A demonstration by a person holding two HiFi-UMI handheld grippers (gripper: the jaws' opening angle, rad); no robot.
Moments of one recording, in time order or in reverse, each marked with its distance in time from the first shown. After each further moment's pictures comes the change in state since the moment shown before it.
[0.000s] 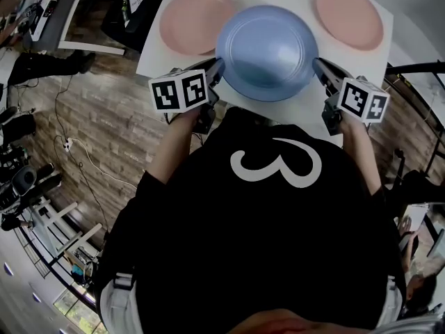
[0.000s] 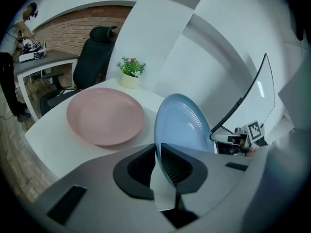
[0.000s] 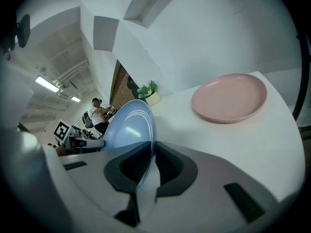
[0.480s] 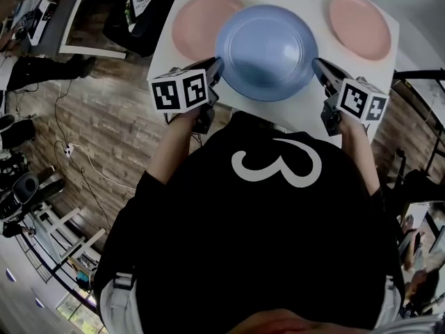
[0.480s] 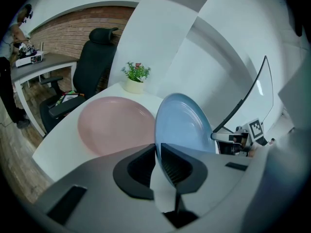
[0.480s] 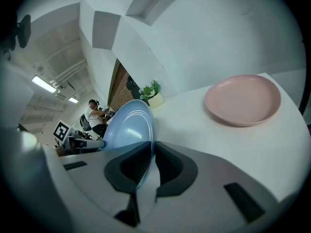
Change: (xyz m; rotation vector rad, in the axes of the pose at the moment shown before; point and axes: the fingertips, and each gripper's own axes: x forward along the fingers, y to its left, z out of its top) left arm -0.017 0.090 0.048 0.016 0.012 -0.010; right arm 0.082 0.053 0.022 0.010 -0.002 -0.033
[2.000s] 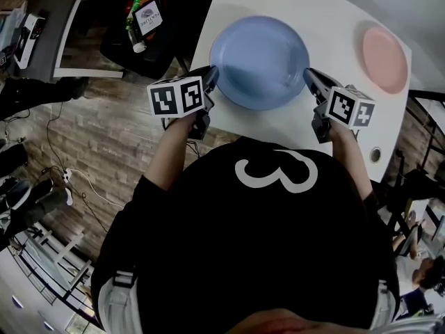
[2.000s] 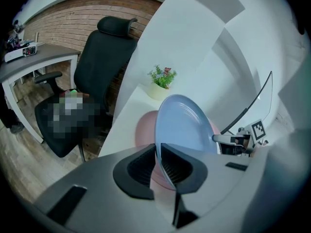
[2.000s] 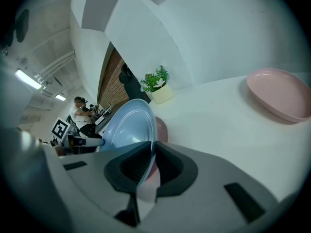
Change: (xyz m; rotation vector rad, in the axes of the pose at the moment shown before) left arm 0.007 0.179 0.080 -0.015 0.059 -0.068; right arm 0.163 0.078 0.029 0.022 0.032 -0.120
